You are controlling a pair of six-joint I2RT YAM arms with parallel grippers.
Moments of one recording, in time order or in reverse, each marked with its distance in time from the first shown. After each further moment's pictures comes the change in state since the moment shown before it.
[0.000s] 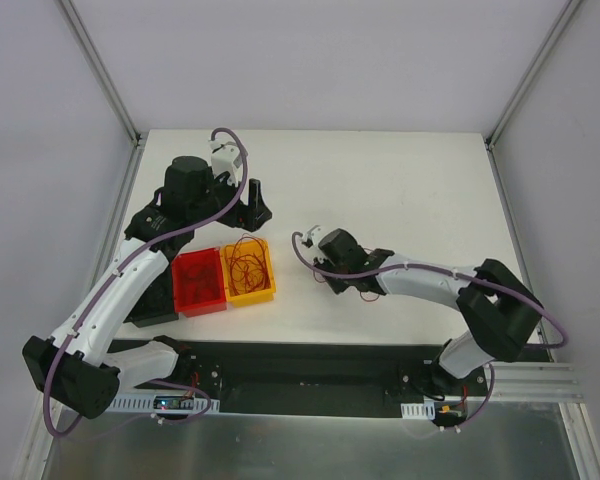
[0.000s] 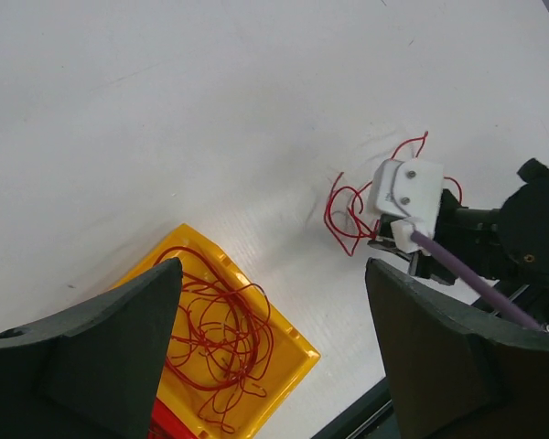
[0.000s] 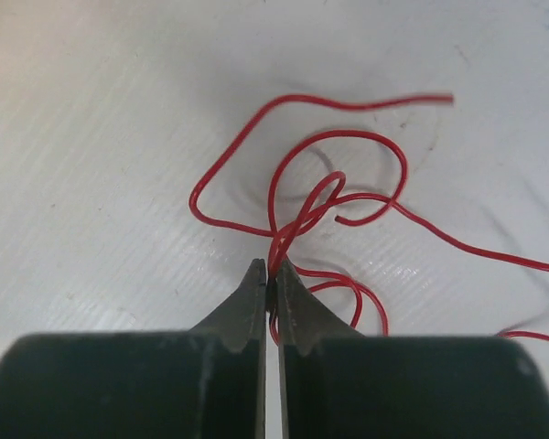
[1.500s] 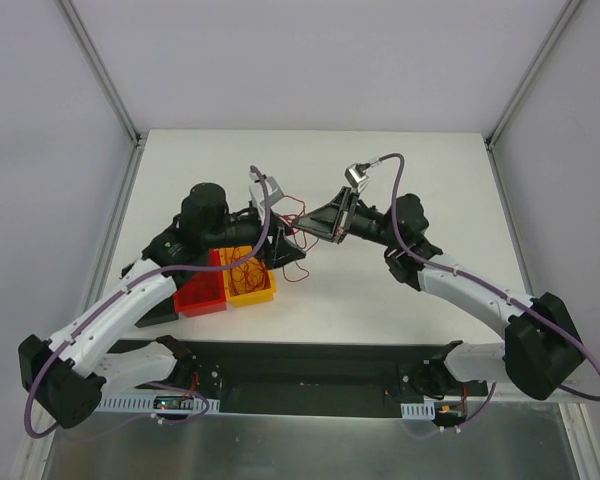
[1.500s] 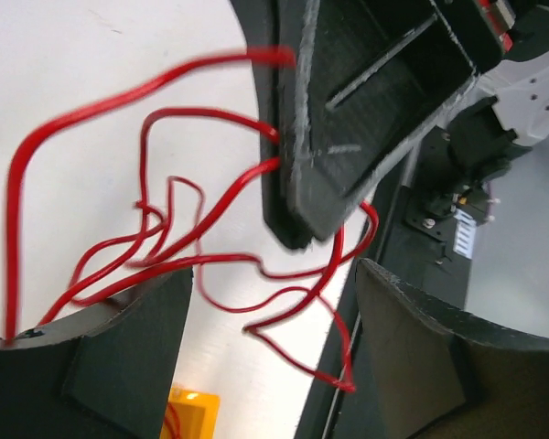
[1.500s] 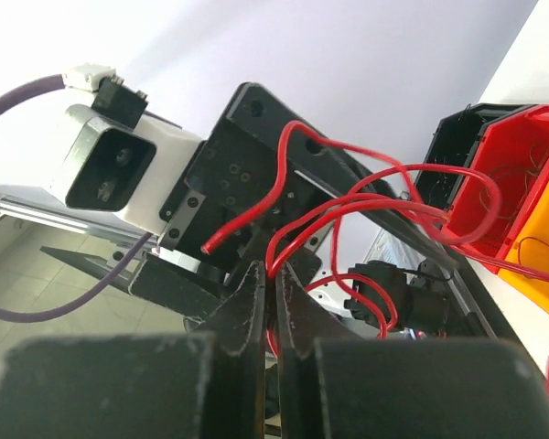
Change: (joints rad) left arm -0.200 -0.054 -0.186 0.312 0.392 0.051; right arm -0.226 -0.291 -0.063 0.933 -0.737 1.343
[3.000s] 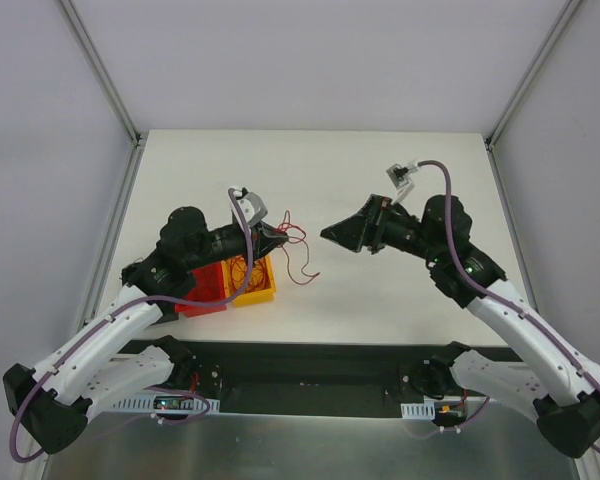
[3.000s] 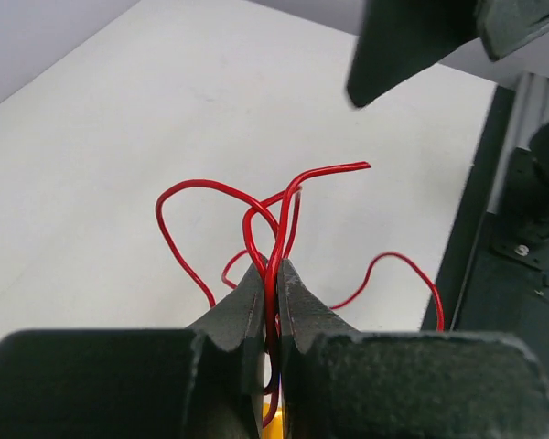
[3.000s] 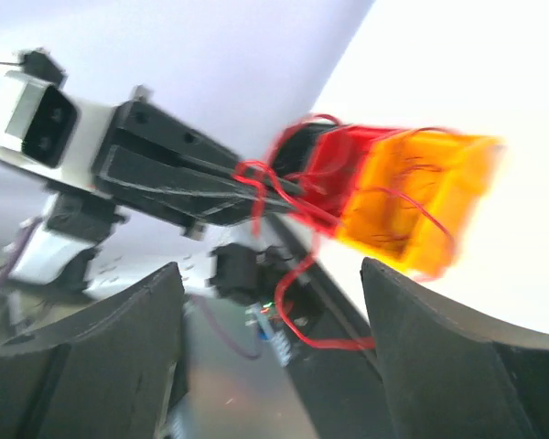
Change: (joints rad) left arm -0.018 -0.214 -0.174 0.163 -0.131 0.142; right arm 0.004 -0.310 0.139 -0.726 0.129 -0.530
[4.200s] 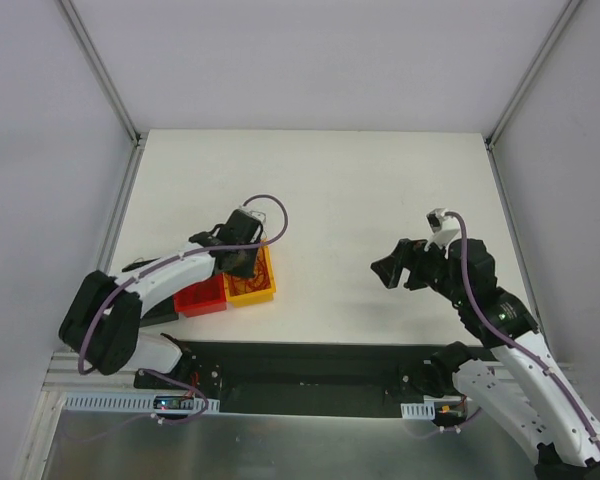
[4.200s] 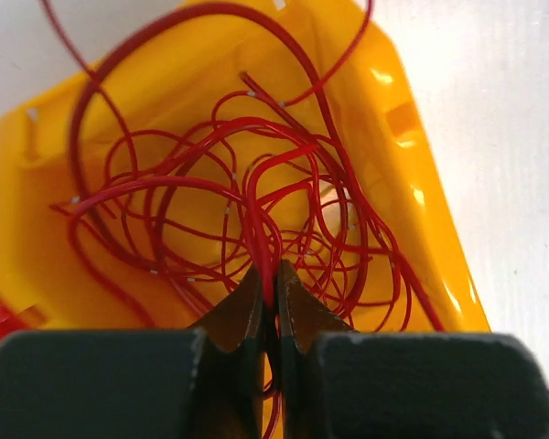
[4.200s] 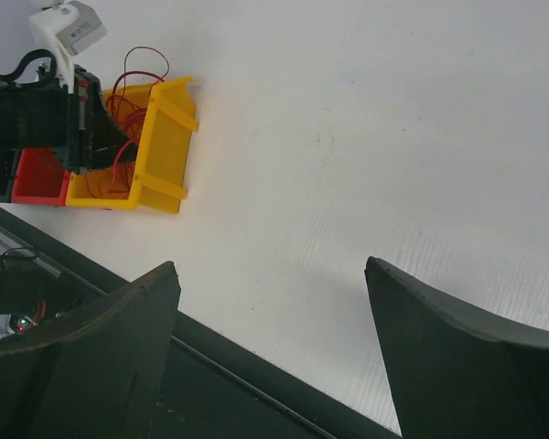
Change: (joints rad) left arm 0.060 0.472 -0.020 -0.424 -0.635 -0.280; right arm -0.162 -0.401 -0.200 -0.541 0.386 -0.431
